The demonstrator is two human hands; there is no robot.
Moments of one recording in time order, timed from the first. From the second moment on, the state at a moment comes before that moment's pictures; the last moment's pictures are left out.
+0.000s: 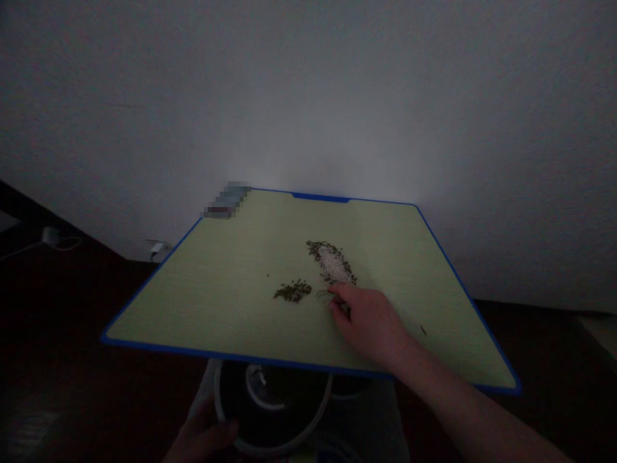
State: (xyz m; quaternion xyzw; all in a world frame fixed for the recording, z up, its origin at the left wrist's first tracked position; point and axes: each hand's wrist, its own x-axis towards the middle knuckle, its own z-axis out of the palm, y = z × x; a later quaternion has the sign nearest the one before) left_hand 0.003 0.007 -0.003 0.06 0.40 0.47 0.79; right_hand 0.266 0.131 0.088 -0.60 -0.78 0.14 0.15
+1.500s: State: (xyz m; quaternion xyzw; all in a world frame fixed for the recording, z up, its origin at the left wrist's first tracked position) left_hand -0.001 0.004 -0.009 0.02 0.43 0.45 0.78; right_hand 0.266 0.141 0.088 -0.60 -0.77 0.13 0.17
